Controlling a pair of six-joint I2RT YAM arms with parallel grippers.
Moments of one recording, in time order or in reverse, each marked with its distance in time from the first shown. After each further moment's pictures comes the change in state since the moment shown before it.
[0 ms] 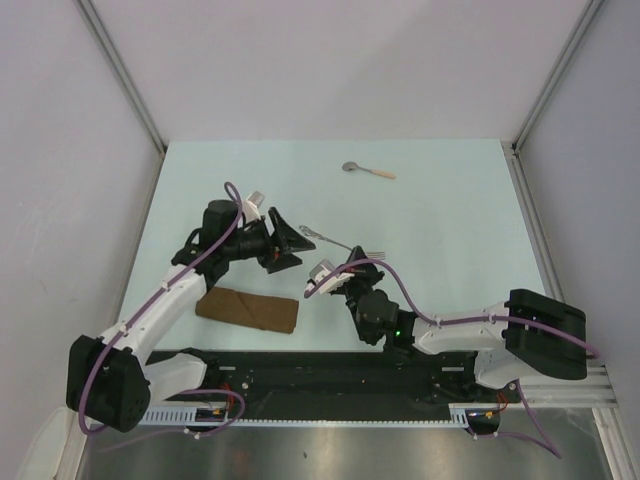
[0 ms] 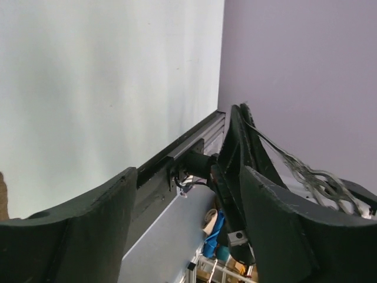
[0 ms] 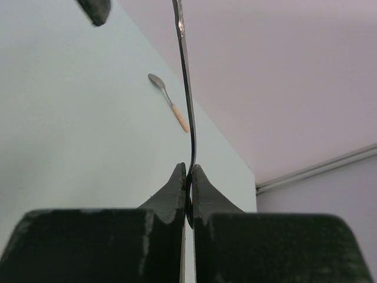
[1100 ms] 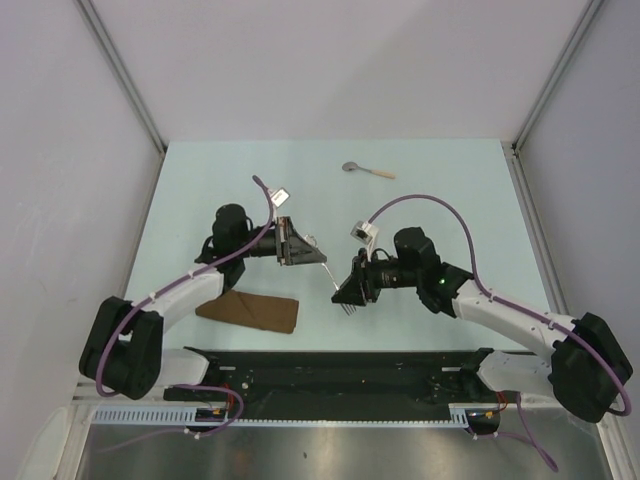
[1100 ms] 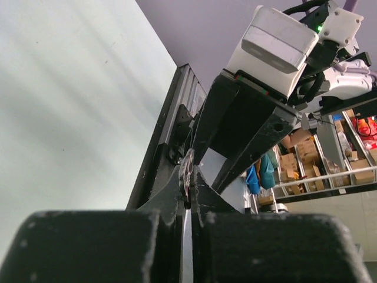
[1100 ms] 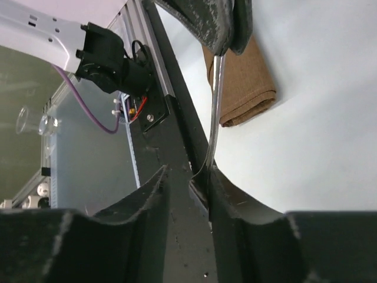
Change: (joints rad) left arm -0.042 0.177 -0.144 0.742 0.372 0.106; right arm -0.539 -0.248 0.105 -0.795 -1.696 1.328
